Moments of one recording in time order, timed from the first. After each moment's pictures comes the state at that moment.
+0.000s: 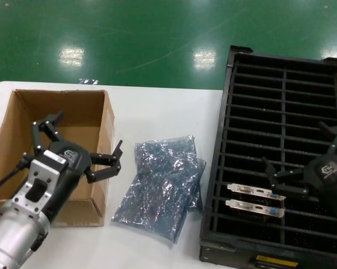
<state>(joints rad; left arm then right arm) -0.16 -0.36 1.57 -1.67 -1.35 0.28 -0.12 0.18 0.49 -1.66 1.60 1.75 -0.37 -0.08</state>
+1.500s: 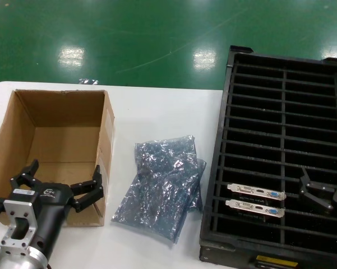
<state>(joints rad) -0.01 -0.31 1.60 -1.61 -1.76 0.03 -0.01 0.02 0.32 -1.61 1.60 1.80 -0.03 -0.01</state>
